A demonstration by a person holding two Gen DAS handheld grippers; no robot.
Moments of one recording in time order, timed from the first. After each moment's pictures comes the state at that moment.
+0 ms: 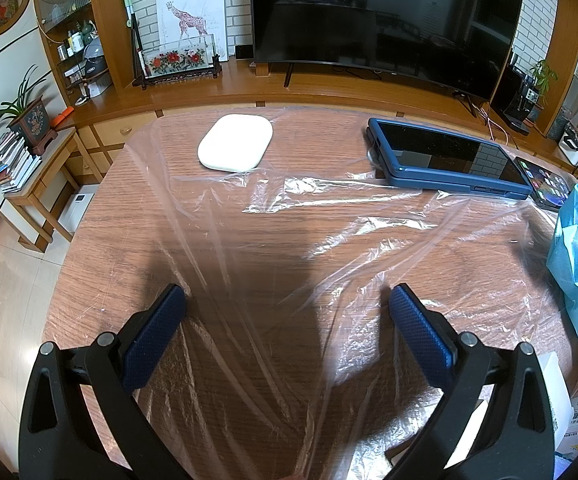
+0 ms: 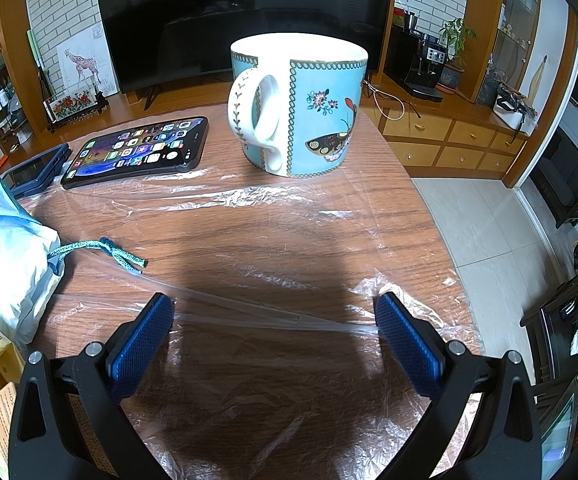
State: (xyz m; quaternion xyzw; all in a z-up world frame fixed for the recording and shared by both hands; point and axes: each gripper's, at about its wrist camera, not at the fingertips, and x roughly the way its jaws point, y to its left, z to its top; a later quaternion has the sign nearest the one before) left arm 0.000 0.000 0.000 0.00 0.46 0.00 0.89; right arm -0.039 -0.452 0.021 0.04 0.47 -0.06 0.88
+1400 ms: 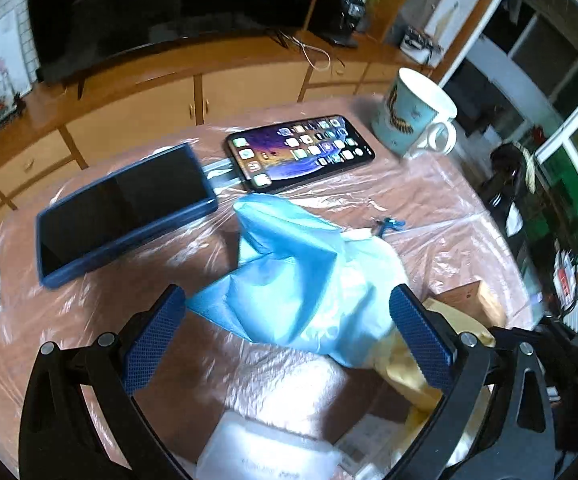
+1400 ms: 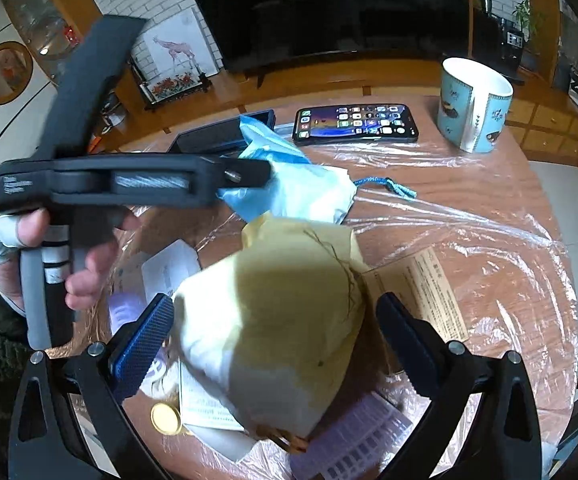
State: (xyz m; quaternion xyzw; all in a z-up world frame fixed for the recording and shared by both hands) left arm 0.007 -0.183 0.061 0.08 0.52 -0.31 0.79; right arm -0.099 -0.314 0.097 0.10 0.50 0.10 0.85
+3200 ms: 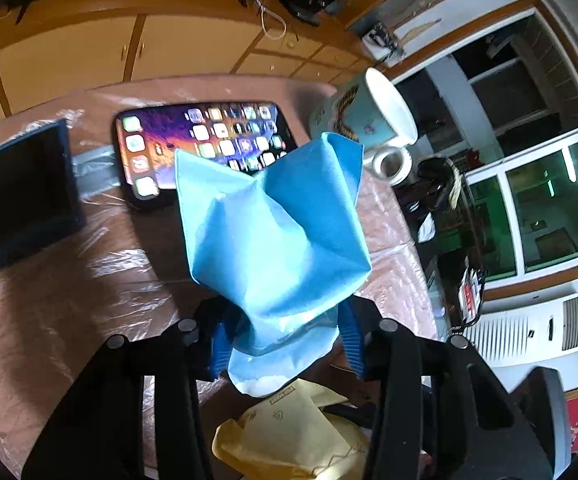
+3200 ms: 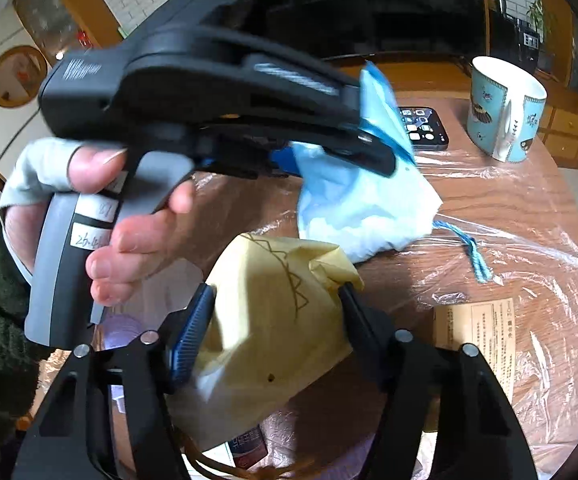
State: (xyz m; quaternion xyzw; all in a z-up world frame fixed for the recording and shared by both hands) left arm 0.054 -0.216 0.036 -0.08 0.60 -0.40 0.69; right arm -0.088 -0.324 0.074 0.14 0.48 0.15 0.85
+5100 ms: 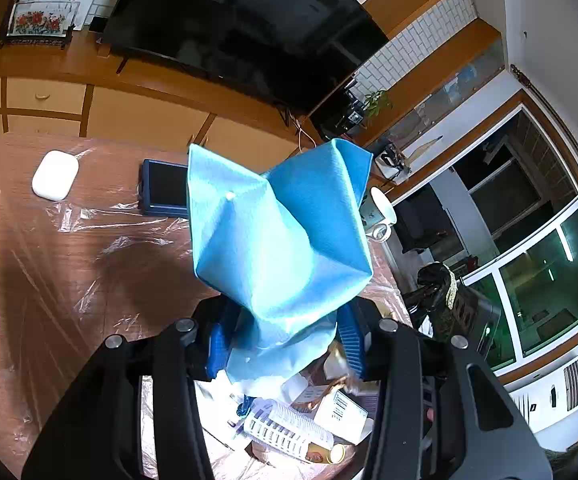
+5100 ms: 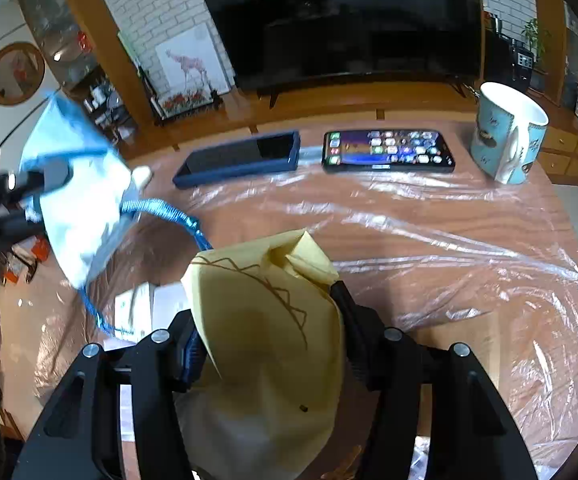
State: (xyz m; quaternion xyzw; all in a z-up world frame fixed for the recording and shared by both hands) left arm -0.016 -0.020 0.095 -0.20 0.46 -0.33 0.80; right arm -0.065 -0.327 0.089 0.12 0.46 0.12 0.87
